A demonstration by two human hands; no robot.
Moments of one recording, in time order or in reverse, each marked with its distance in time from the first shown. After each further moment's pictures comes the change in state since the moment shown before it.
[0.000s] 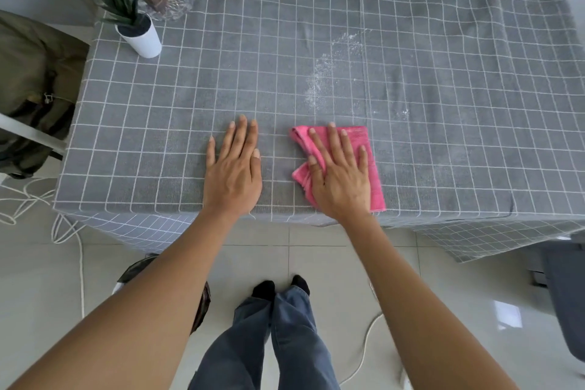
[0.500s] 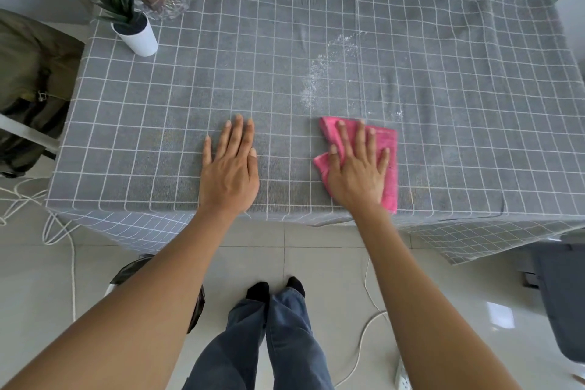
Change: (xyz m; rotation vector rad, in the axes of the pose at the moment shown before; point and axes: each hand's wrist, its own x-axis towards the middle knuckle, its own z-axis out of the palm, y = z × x) left_hand 0.001 0.000 0.001 0.025 -0.003 -0.006; right_hand 0.008 0.021 -0.013 -0.003 -0.024 0.230
